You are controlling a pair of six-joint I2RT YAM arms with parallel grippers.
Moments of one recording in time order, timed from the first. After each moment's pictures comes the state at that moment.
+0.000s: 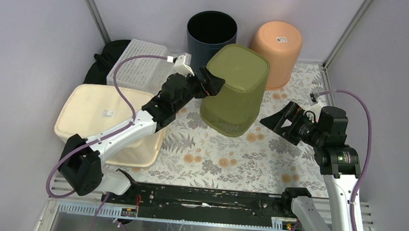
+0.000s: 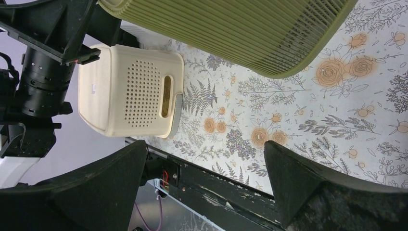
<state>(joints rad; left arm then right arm) -0.65 1.37 1.03 0.22 -0.09 -0.73 0.07 0.75 1.02 -0.83 -0.51 0.65</state>
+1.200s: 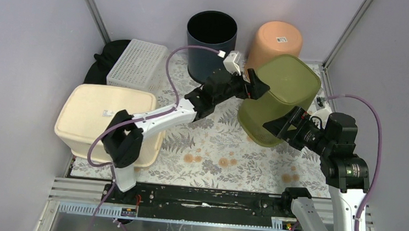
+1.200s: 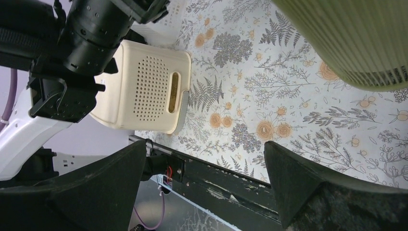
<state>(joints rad) -0.82 1.78 1.42 0.27 0.03 -0.71 0.07 0.69 1.11 -0.94 -0.50 0.65</state>
